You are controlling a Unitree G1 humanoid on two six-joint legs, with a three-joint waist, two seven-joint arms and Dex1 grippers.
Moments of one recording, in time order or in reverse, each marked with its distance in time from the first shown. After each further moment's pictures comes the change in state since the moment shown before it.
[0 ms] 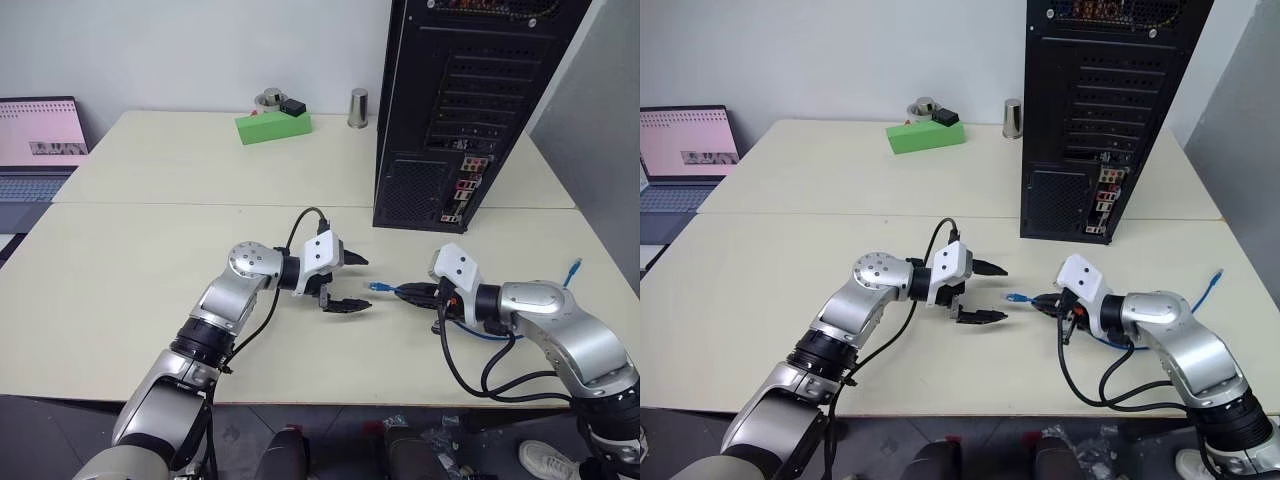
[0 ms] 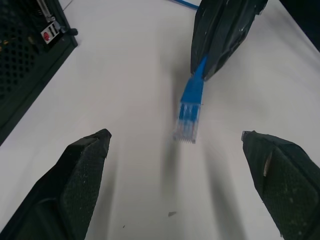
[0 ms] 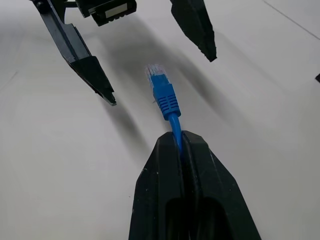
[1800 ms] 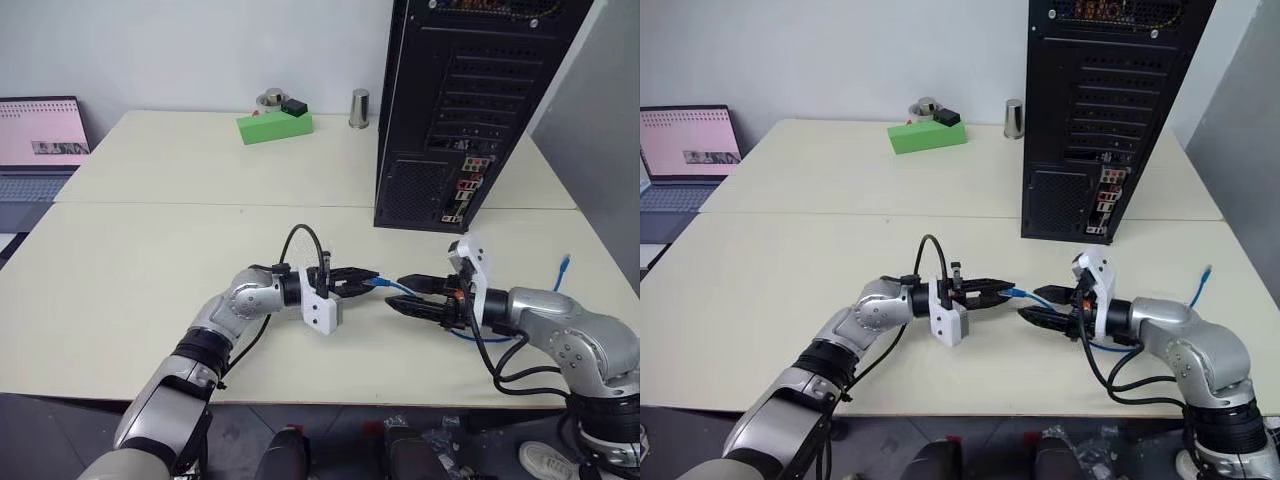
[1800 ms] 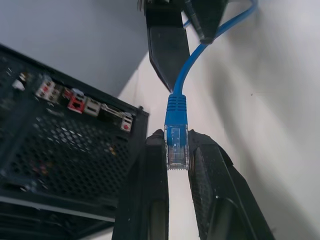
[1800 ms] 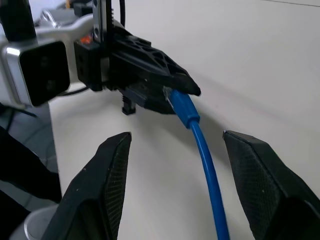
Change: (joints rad) left arm 0.013 -0.009 -0.006 0.328 0.535 -1.219 0.606; right arm 0.024 0.146 -0.222 -0.006 0.355 0.297 -0.057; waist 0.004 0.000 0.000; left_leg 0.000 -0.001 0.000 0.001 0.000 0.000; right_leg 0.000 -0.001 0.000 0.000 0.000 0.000
